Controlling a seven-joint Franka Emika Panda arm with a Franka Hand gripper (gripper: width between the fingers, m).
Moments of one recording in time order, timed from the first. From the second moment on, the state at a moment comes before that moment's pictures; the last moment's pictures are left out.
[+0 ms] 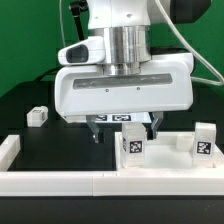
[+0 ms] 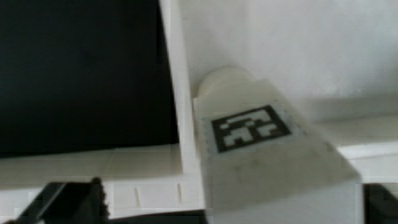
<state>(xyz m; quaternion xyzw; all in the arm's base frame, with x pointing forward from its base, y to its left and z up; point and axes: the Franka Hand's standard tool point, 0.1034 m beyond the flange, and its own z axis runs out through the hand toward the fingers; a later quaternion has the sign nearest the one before) 0.626 -0.007 0.068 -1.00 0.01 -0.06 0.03</state>
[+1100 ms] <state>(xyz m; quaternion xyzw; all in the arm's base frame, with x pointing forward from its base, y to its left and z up) 0.624 0.000 0.065 -0.92 0.39 -0.03 0.04</state>
